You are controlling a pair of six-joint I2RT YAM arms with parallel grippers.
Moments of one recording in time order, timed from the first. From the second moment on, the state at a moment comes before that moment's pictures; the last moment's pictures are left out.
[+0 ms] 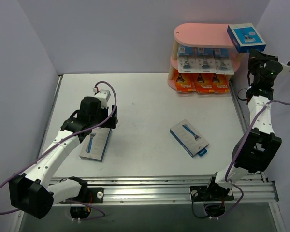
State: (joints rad) left arm -0.40 1.16 1.00 -0.51 -0.02 -0.18; right arm -0.41 1.62 1.42 0.32 -0.10 1.33
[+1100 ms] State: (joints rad) left arm -0.40 1.17 1.00 -0.51 -0.02 -0.18; right arm -0.41 1.76 1.53 0.30 -0.05 1.35
